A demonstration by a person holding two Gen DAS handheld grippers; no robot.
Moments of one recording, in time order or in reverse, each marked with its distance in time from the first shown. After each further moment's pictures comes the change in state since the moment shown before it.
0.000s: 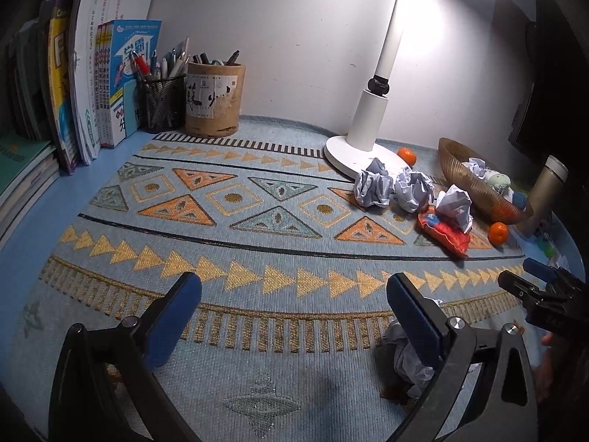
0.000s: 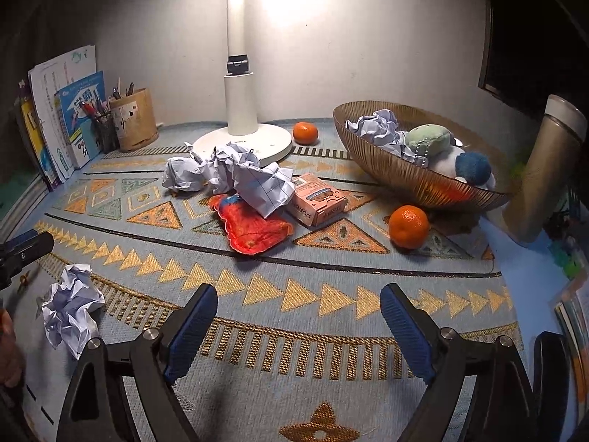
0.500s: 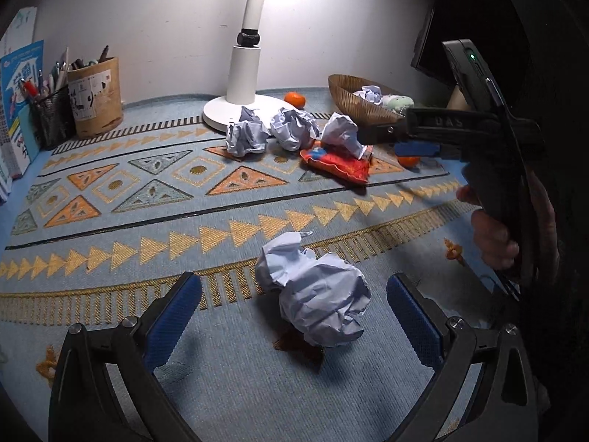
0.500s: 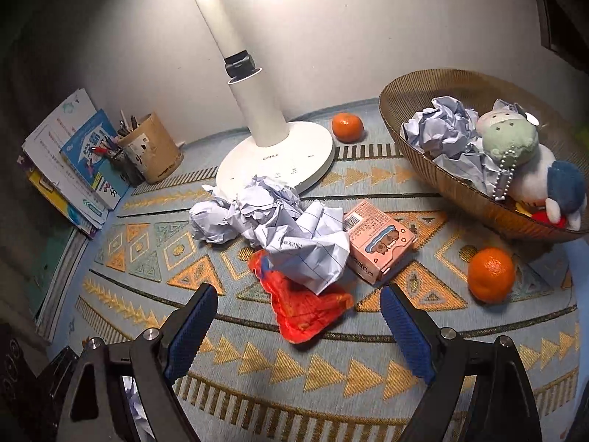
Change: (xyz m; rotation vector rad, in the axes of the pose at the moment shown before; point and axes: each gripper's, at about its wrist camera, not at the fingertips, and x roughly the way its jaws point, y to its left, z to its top) left arm 0.000 -0.066 -0.020 0.253 0.168 -0.273; right arm 0.060 -0.008 0.072 0.173 0.158 0.250
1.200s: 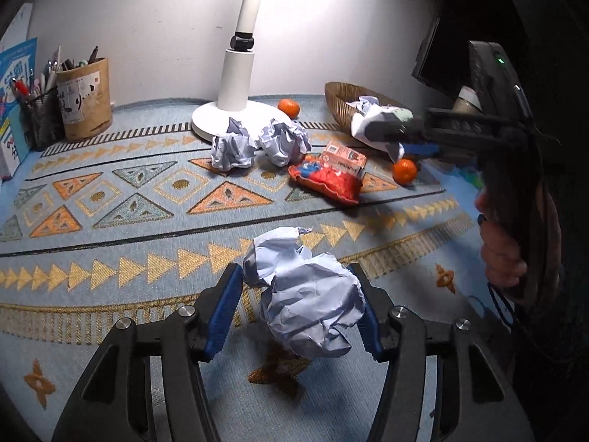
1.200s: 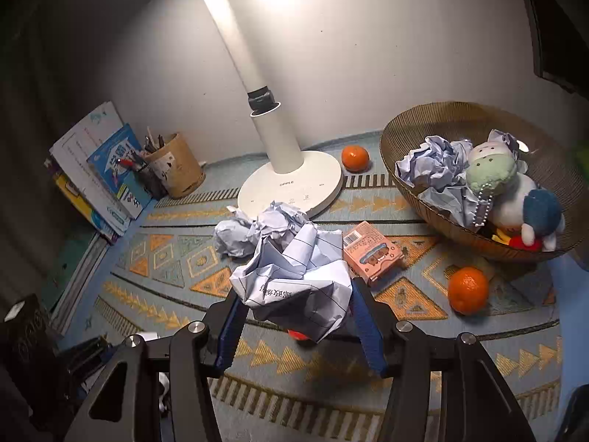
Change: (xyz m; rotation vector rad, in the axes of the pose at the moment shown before) left arm 0.004 -0.004 0.023 -0.058 -0.034 -0.031; right arm -0.055 -0.001 -0.015 -0.082 -0.087 0.060
